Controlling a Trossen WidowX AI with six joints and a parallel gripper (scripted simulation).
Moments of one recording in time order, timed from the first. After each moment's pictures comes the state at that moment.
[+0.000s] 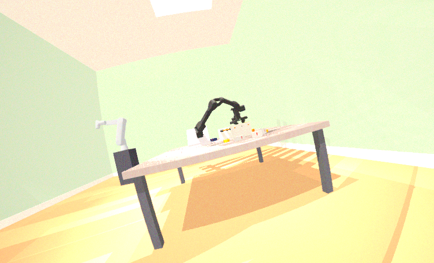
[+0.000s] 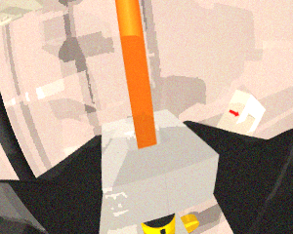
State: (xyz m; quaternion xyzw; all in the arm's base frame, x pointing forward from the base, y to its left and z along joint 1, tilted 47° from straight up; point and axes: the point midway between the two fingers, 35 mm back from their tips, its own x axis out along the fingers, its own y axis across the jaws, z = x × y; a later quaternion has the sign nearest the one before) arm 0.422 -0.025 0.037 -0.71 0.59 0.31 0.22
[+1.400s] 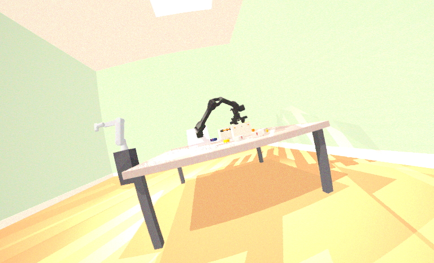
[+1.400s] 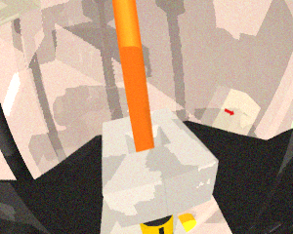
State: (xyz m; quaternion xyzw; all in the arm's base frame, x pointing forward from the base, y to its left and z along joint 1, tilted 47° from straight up) arm 0.423 -0.025 0.037 -0.72 0.57 0.31 0.22
